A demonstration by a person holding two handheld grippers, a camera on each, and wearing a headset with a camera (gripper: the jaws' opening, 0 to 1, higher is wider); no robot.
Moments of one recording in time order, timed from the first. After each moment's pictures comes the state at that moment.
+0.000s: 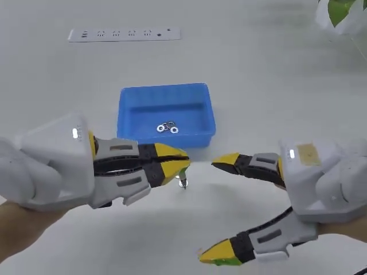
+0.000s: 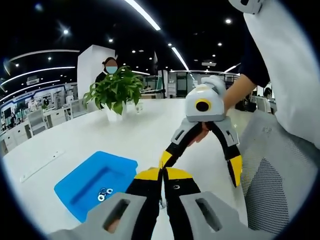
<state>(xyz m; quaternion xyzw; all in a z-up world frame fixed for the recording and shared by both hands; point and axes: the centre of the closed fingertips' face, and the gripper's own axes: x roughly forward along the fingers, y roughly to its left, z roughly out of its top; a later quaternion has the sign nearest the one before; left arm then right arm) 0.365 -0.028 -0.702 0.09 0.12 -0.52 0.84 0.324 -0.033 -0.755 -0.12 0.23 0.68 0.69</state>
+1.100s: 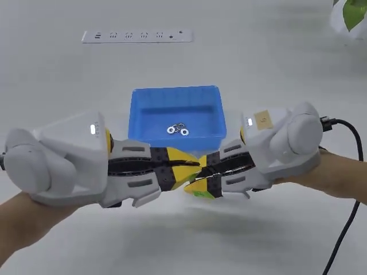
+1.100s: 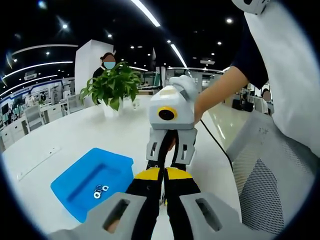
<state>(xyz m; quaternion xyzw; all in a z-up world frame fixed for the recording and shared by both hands) 0.358 -0.029 -0.705 0.09 0.14 -0.53 0.83 0.350 0.004 -0.770 -0.17 0.21 0.73 0.62</state>
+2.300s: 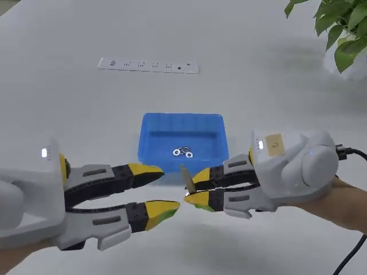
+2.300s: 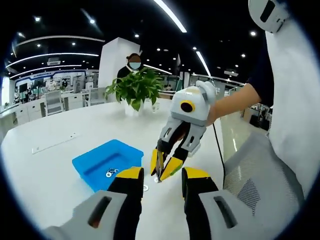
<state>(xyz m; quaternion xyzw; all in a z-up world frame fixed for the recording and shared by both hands) 0.319 0.016 -0.669 0.02 0.16 -0.44 0.89 0.344 0.007 -0.718 -0.21 0.15 0.72 0.65</state>
